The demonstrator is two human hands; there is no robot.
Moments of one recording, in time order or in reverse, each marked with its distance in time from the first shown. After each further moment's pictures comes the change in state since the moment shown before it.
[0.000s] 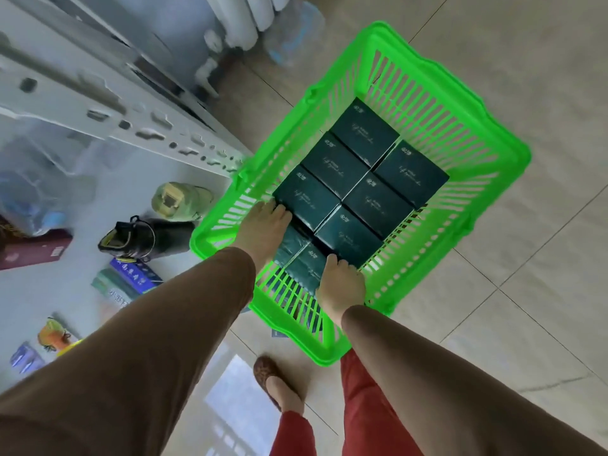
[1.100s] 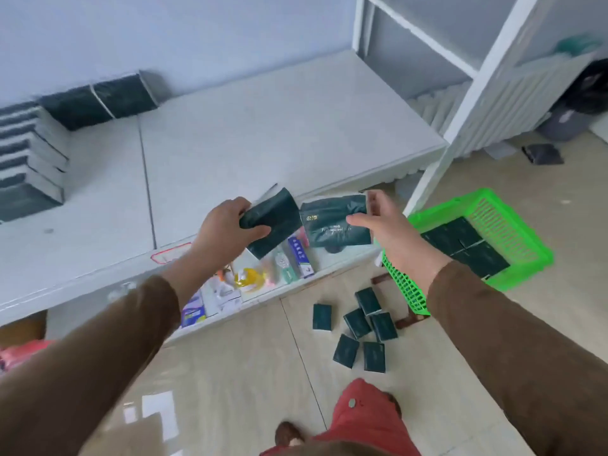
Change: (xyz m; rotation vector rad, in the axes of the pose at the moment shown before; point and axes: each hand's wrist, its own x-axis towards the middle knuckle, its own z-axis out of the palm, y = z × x) left_hand -0.672 -0.109 -0.056 -0.998 0.680 -0.849; right_hand -0.422 -0.301 -0.112 0.842 0.066 -0.618
